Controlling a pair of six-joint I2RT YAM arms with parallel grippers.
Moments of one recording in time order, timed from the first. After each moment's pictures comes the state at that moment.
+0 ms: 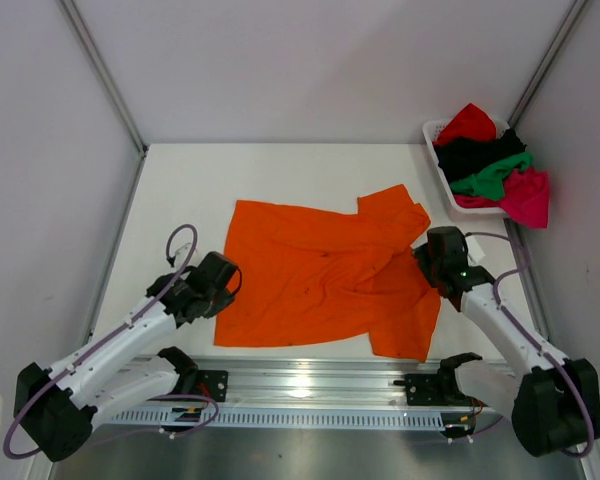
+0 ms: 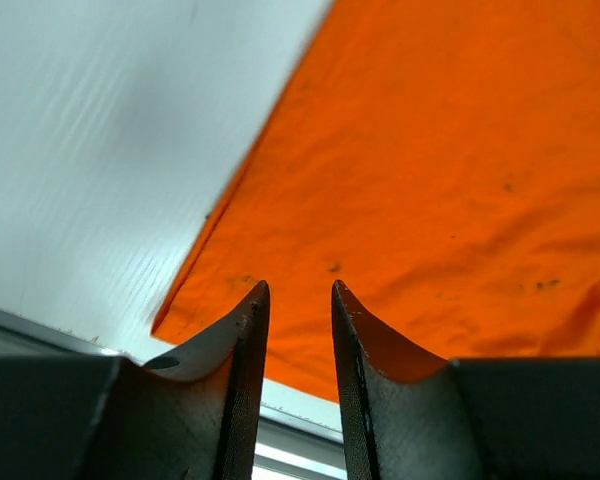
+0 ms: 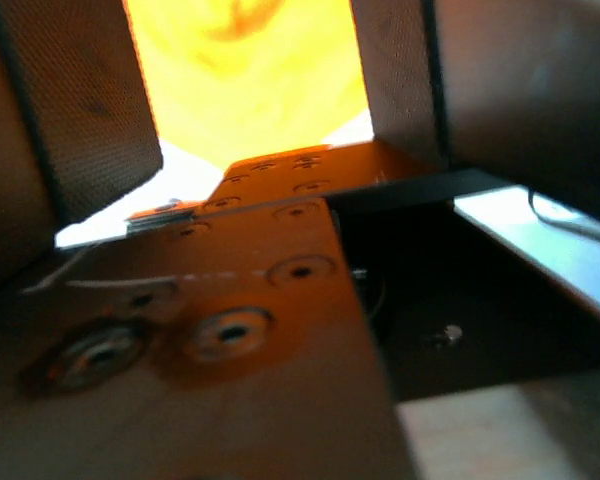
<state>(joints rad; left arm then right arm) -0.63 0.90 0.66 -0.94 -0.42 -1.22 0.21 1.09 0.63 -0.40 0.35 1.19</state>
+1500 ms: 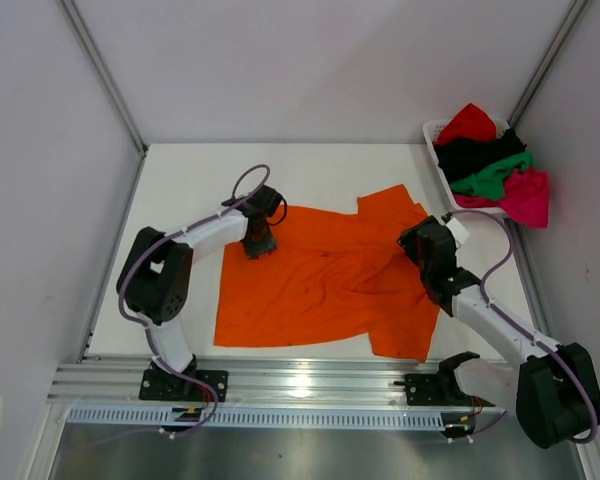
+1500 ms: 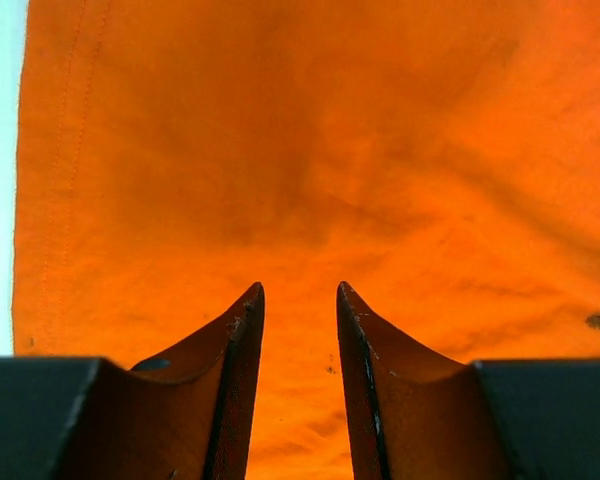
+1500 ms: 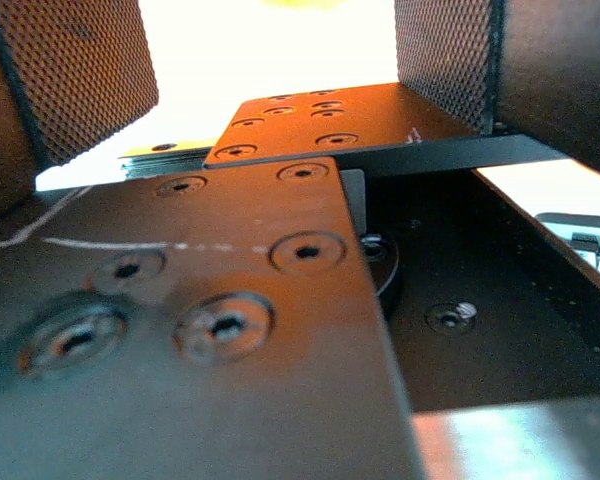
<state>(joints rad) -0.50 1.80 1.22 -0.66 -0.26 -0.84 0.37 1.10 0.57 0.01 0.45 0.95</state>
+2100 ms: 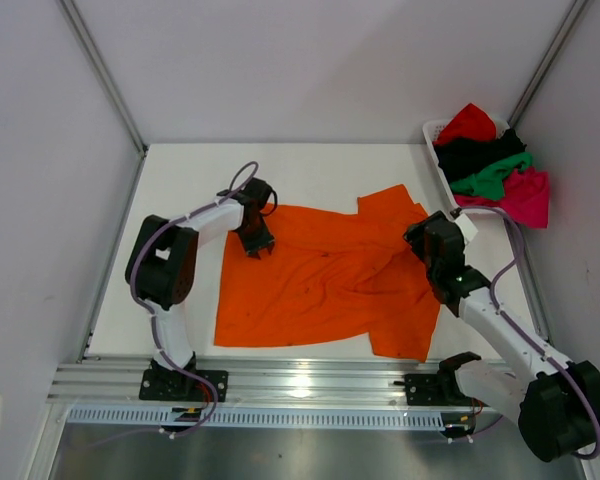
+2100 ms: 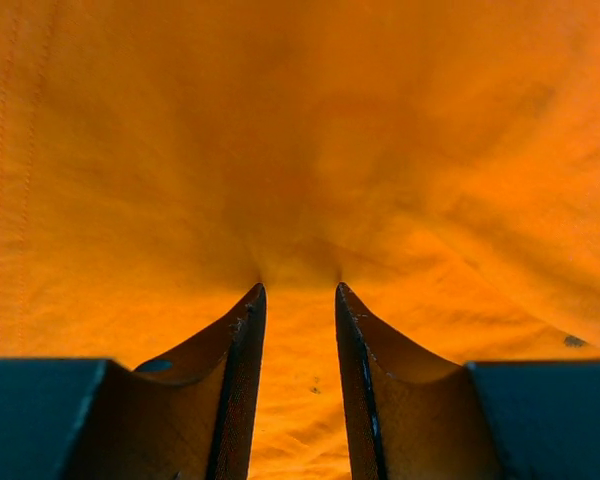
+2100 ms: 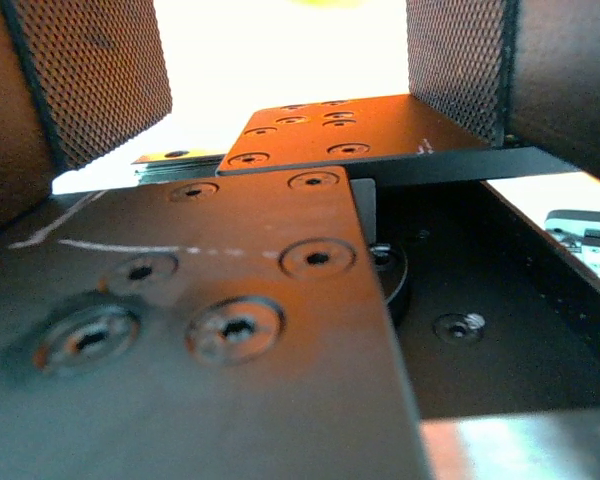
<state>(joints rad) -0.40 1.92 1.32 -0.70 -0.07 -0.83 0.35 1.02 0.61 -0.08 0.46 0.94</state>
